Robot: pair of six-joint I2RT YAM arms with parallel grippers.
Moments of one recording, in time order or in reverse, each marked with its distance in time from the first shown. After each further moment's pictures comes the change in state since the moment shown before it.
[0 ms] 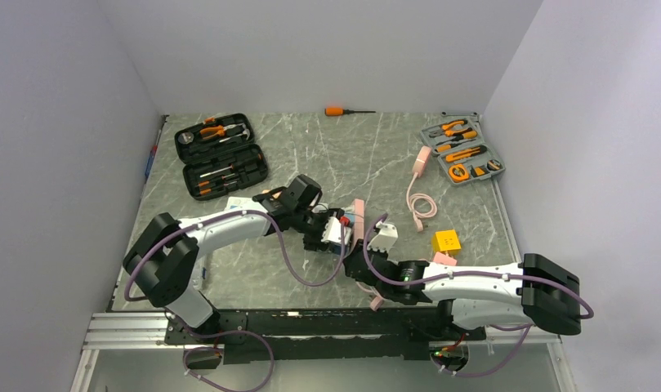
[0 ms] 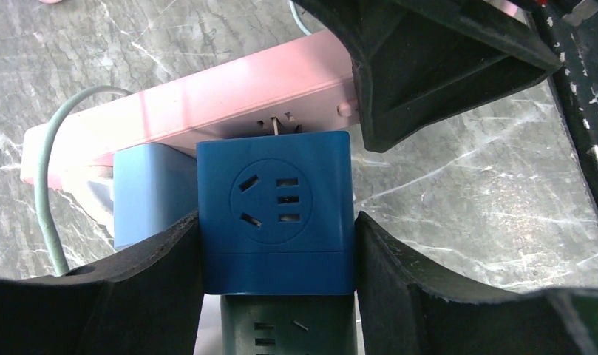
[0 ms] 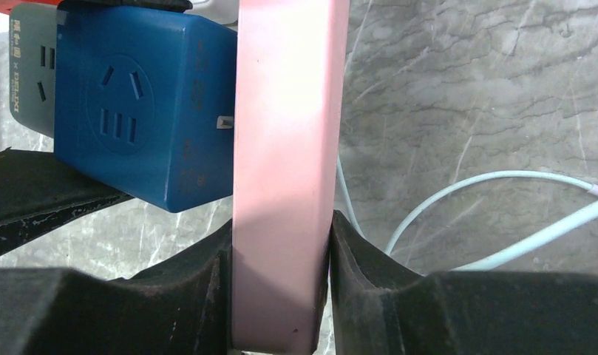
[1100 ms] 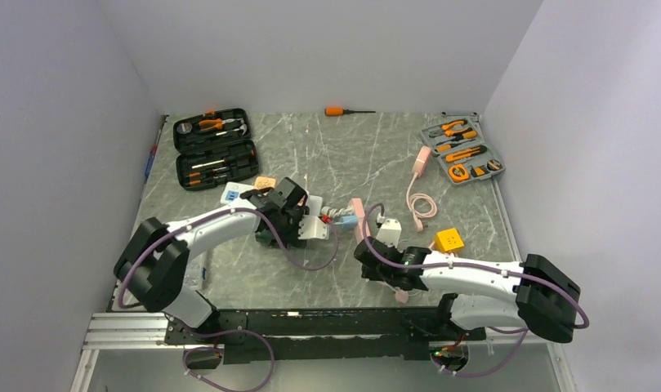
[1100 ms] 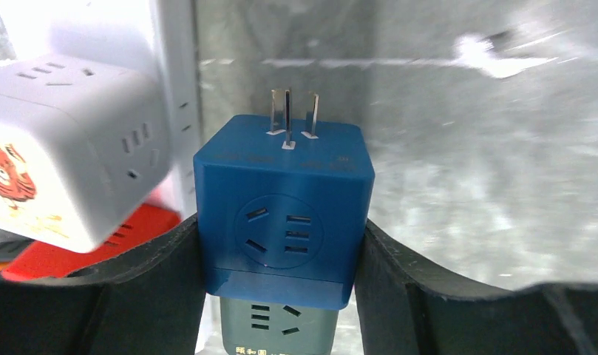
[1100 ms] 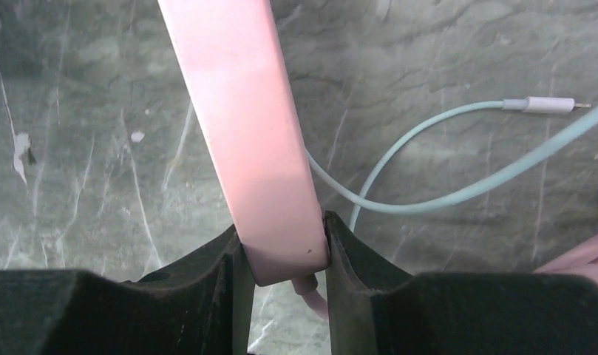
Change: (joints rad) left arm 0.074 -0.019 -0.011 -0.294 -0.599 -0.018; right arm -0.141 0.042 0.074 -0.281 -0.148 -0.121
